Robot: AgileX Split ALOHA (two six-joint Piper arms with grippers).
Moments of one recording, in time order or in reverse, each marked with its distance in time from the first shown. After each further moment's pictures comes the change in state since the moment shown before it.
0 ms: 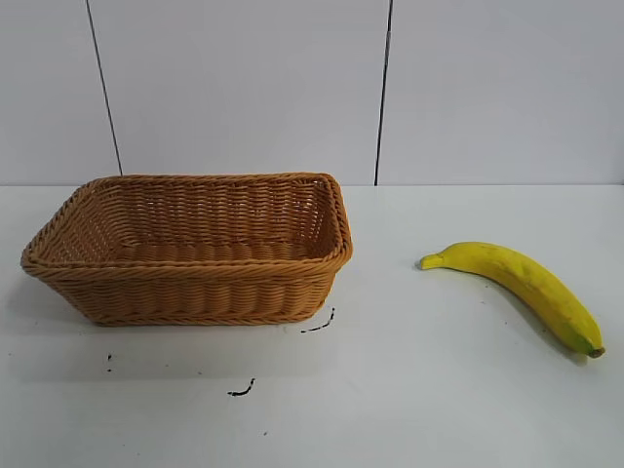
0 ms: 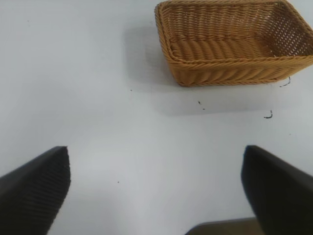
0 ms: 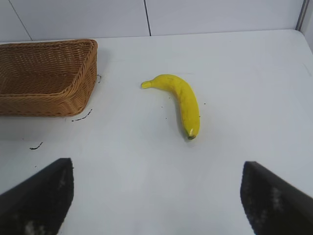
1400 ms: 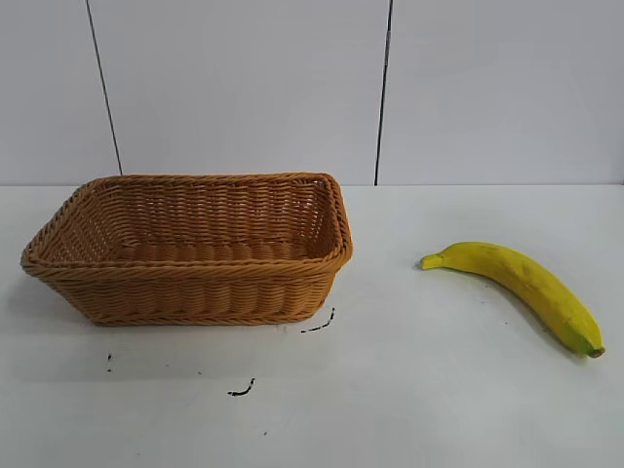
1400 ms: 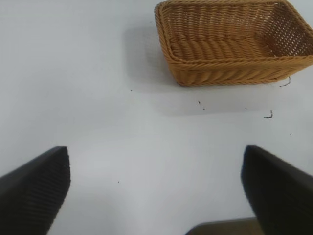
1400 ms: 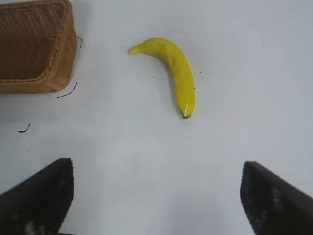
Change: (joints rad) left arm 0.000 0.000 0.000 0.000 0.000 0.000; right arm 0.000 1.160 -0.502 -0.046 0.049 -0.106
